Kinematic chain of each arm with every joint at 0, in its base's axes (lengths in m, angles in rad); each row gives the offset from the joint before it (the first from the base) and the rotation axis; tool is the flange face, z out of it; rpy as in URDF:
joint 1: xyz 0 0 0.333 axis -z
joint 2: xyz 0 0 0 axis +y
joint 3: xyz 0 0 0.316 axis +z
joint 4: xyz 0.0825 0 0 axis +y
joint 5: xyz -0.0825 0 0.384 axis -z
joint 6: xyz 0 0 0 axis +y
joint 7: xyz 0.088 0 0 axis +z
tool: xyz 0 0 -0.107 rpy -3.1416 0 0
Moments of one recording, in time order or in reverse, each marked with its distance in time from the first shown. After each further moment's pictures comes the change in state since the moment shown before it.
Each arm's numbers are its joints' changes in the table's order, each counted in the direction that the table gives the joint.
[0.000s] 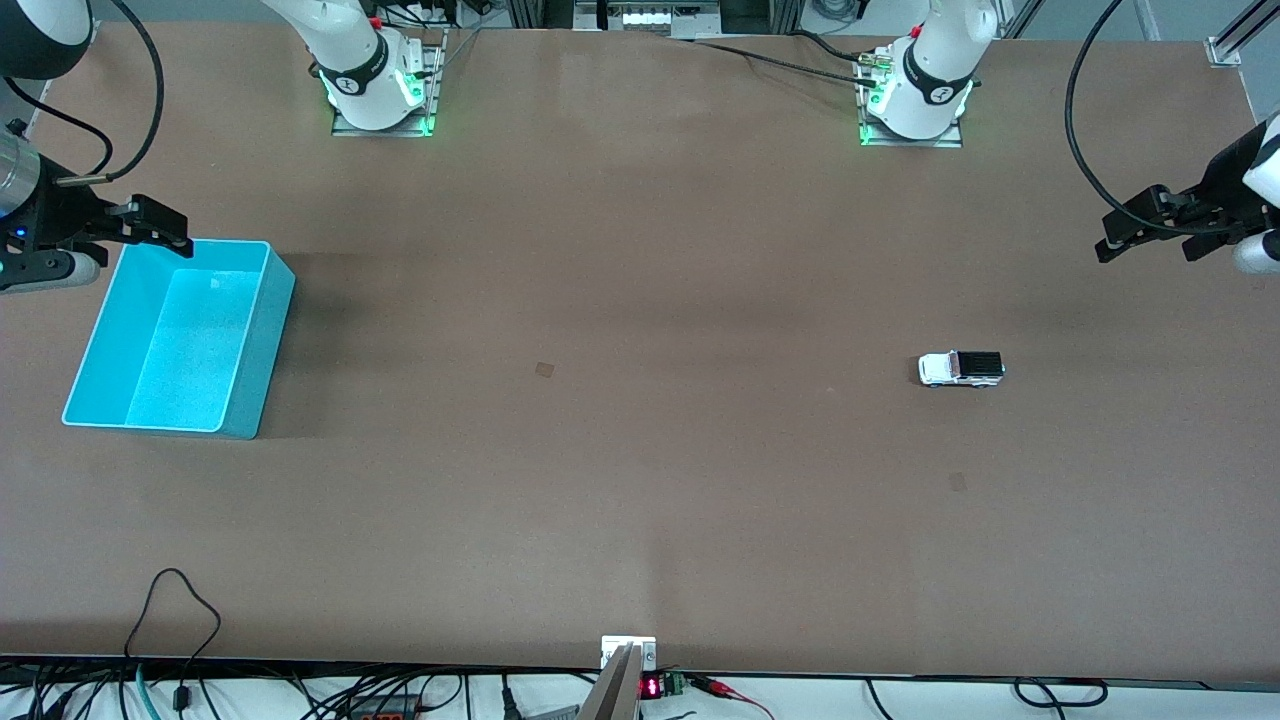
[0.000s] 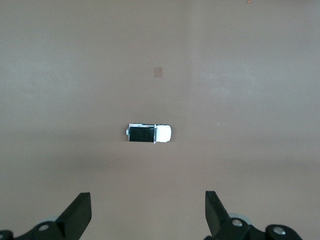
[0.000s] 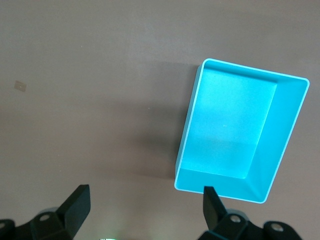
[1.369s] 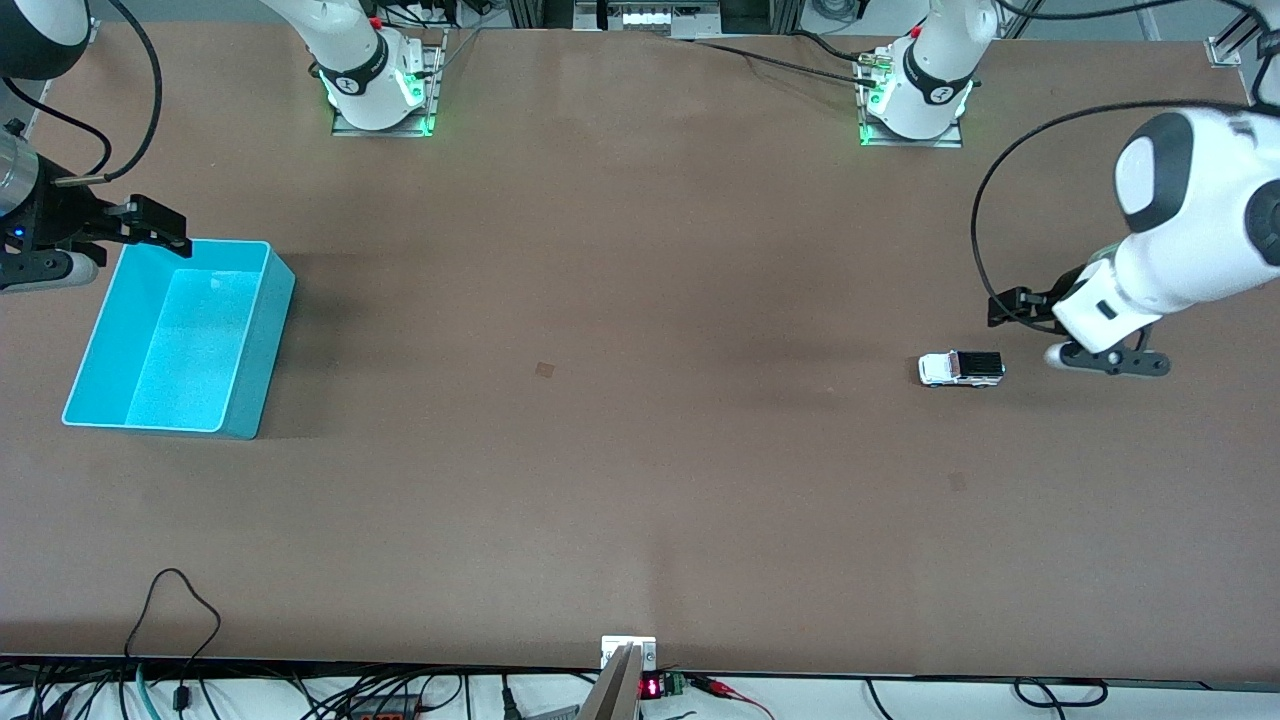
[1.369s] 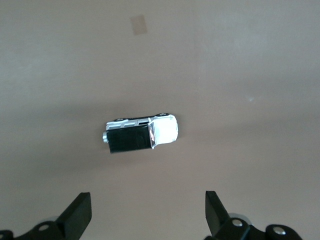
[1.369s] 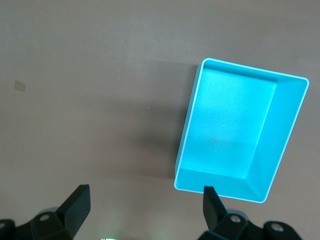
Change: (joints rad) left arm -0.006 0.177 -0.012 0.378 -0.002 -0.392 -0.215; right arm 0.000 0.000 -0.001 0.000 0.000 0.001 0.000
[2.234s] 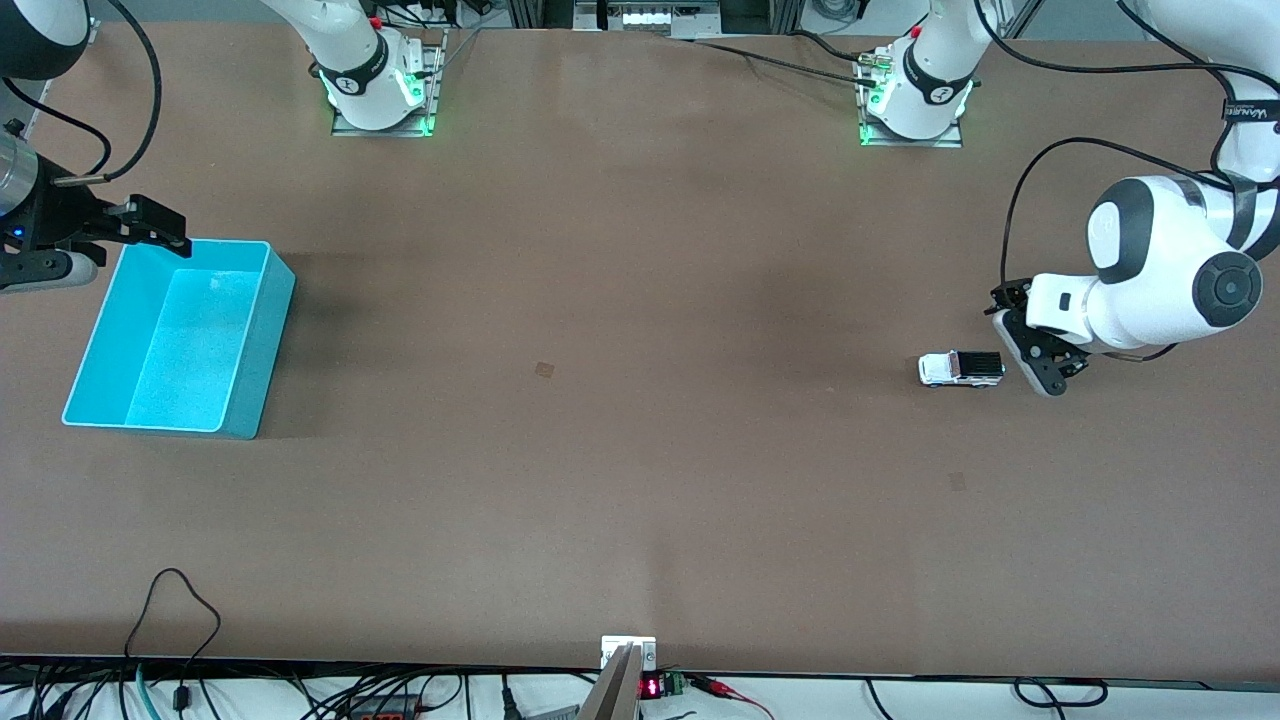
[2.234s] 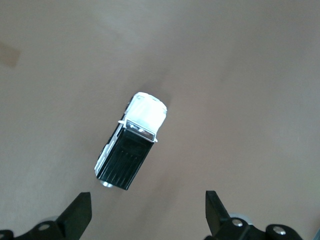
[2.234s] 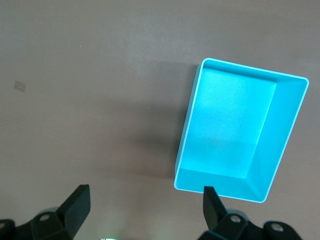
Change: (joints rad) left arm -0.052 0.104 0.001 0.039 -0.002 -0.067 -0.993; right arm 0.000 0.000 0.000 0.000 0.000 0.000 0.000
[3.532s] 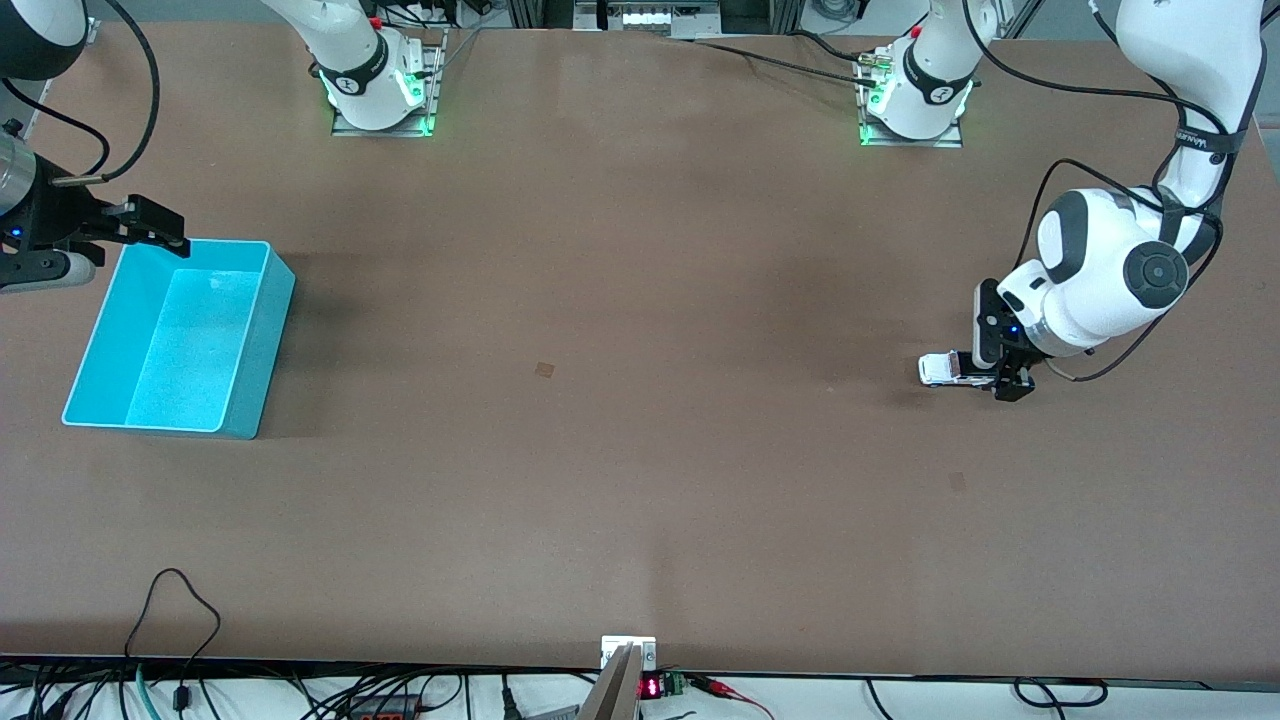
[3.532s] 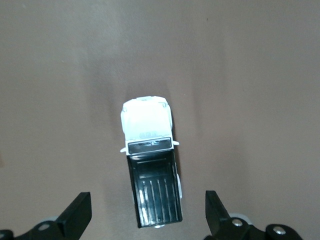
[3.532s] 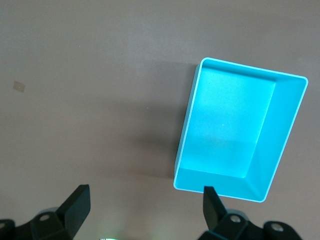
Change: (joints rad) left arm -0.027 0.046 -0.031 0.170 -0.060 -0.388 -0.552; right arm 0.001 0.000 -0.003 0.000 0.000 0.000 0.000
